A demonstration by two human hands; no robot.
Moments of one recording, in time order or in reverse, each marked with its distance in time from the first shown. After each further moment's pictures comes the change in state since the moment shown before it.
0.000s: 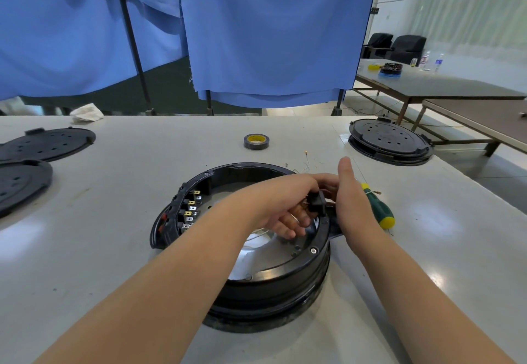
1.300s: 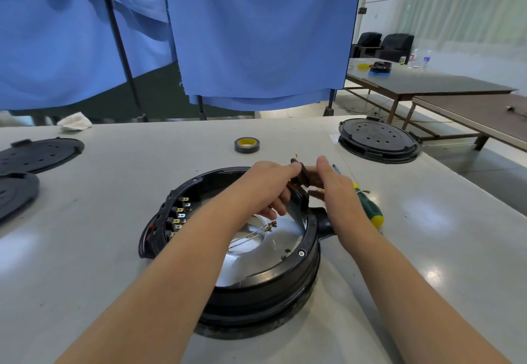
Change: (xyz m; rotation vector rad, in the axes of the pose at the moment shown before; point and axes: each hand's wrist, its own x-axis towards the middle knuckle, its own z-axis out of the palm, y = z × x) left_hand 0.006 0.004 -0.012 -0.046 0.282 0.217; right_hand -0.004 -0.010 -0.004 -0.034 -0.014 -0.074
